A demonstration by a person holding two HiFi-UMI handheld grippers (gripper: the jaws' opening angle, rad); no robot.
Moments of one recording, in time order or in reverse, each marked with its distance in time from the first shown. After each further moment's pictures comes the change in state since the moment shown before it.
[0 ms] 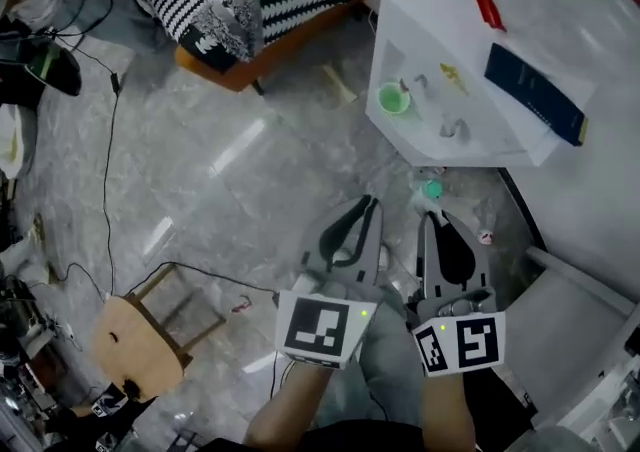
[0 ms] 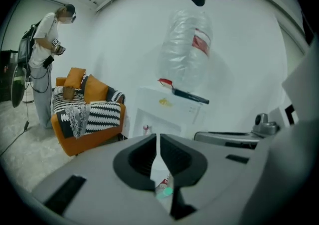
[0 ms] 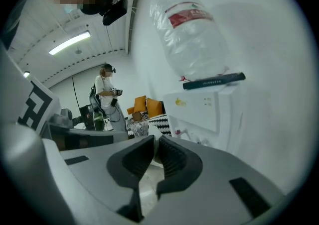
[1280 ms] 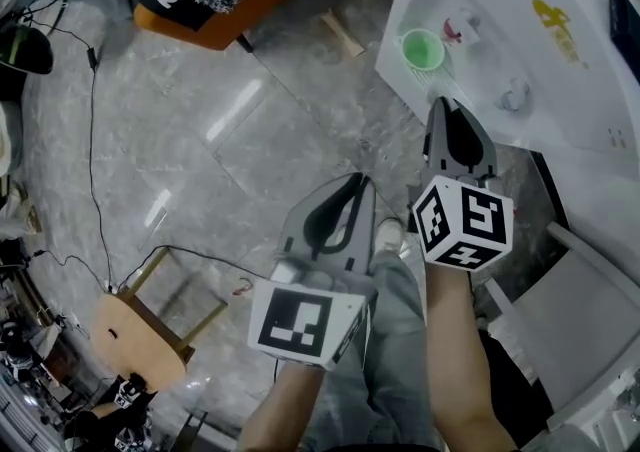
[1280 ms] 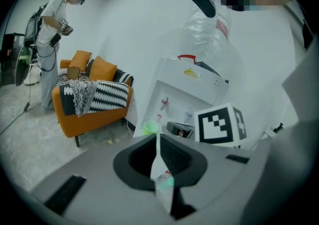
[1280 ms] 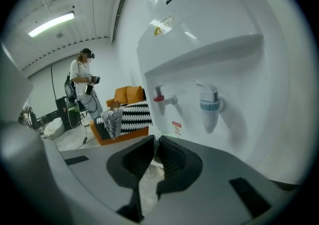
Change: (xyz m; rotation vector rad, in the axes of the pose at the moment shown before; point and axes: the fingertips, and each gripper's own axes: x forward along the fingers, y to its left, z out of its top) left arm 0.040 0.068 -0.102 -0.098 0.120 -0.006; right arm 0.163 -0.069 -0.119 0.037 0.055 -0.219
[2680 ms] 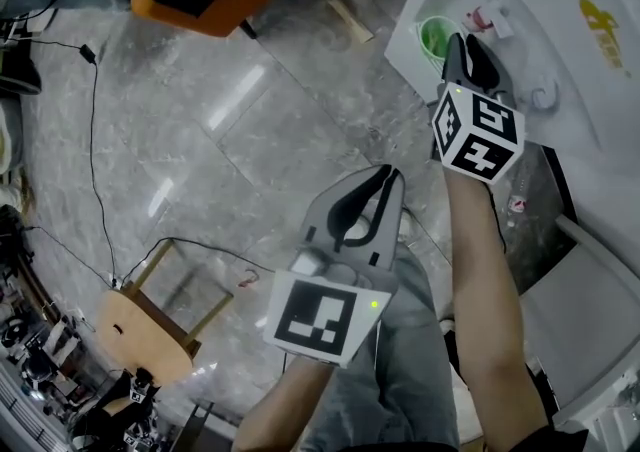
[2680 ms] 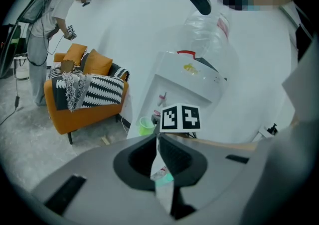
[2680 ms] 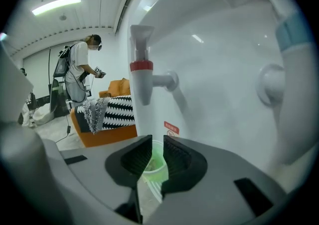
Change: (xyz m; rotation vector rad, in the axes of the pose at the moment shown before) left arm 0.017 0.001 -0.010 -0.009 0.033 -0.069; right arm 0.100 -0.030 -0.004 -0.121 0.000 -0.079
